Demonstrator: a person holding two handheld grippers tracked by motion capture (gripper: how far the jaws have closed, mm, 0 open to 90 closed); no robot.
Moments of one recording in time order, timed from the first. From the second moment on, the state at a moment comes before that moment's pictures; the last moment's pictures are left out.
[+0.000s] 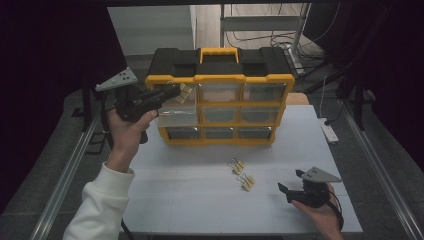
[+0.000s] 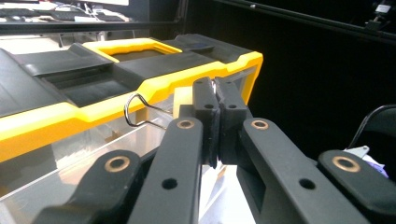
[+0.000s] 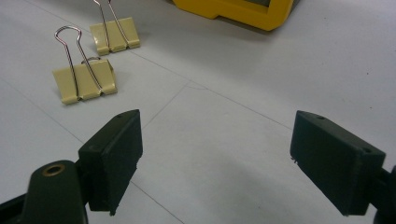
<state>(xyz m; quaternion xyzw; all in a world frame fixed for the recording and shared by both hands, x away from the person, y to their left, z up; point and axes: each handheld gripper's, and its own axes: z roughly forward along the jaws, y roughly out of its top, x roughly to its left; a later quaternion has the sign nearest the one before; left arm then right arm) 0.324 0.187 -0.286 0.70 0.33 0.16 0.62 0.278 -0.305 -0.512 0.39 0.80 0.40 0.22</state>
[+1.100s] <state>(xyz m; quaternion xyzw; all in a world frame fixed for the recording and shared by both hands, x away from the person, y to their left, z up) 0.278 0.151 -0.320 0.73 0.26 0.11 0.62 0.278 -0.305 -0.512 0.39 0.80 0.40 0.22</state>
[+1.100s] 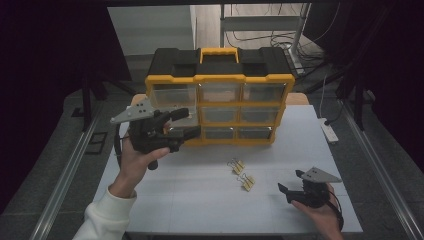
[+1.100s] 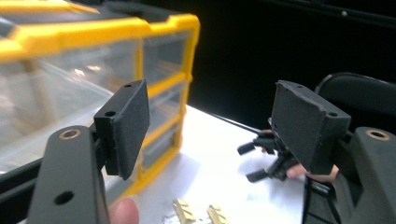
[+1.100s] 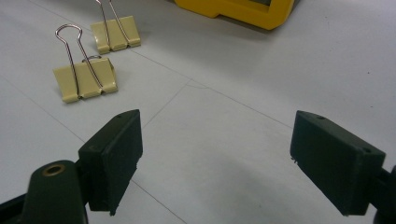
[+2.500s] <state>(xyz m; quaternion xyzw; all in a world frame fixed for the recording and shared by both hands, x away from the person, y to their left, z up) 0.316 0.059 -0.428 0.82 0.27 0.00 0.50 0.278 -0.304 -0.513 0.39 0.80 0.40 0.22</state>
